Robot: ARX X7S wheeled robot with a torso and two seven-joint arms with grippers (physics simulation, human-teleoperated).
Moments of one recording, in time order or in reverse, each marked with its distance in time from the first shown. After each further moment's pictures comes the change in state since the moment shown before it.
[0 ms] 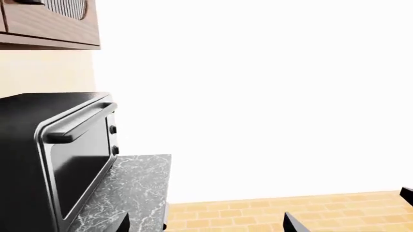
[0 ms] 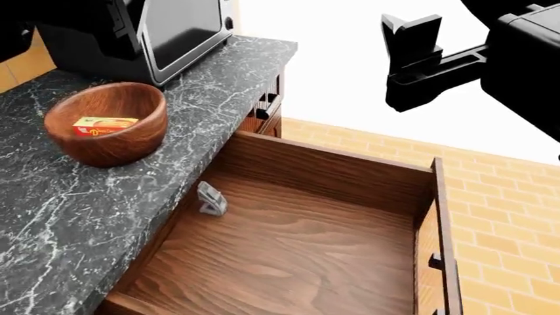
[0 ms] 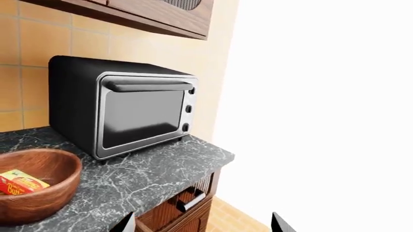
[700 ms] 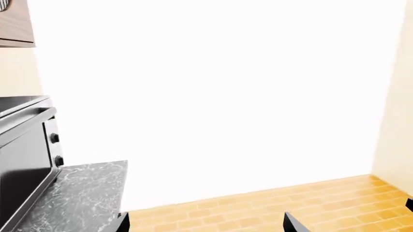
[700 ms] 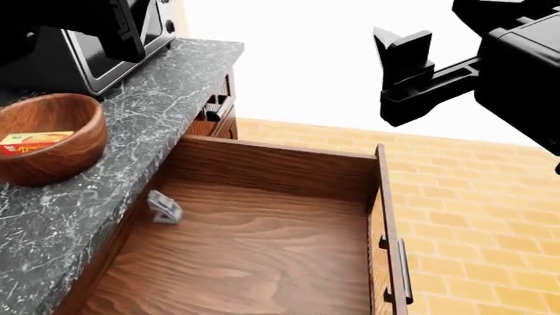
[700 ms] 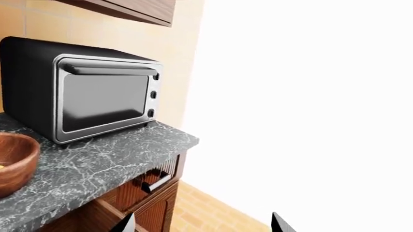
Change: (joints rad) left arm -0.001 -0.005 0.020 0.002 0.010 0.010 0.010; right arm 0.003 0.009 -0.018 -0.029 0.026 0.002 0.003
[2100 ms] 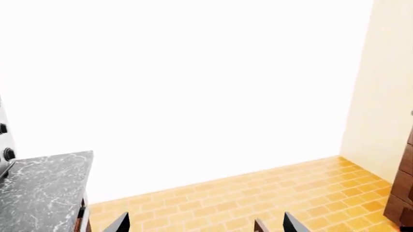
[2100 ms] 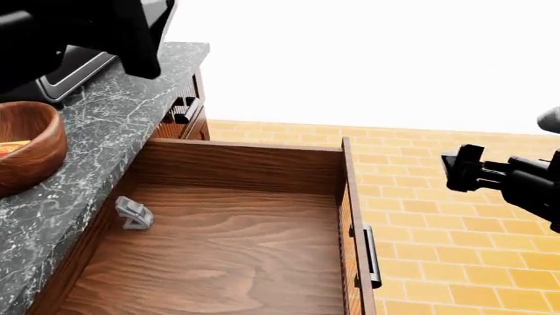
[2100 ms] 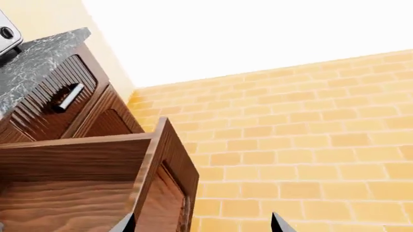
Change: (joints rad) left arm 0.042 0.000 0.038 -0.024 0.058 0.006 0.063; right arm -0.626 0.238 -0.013 0.503 -0.254 -0.283 -0.564
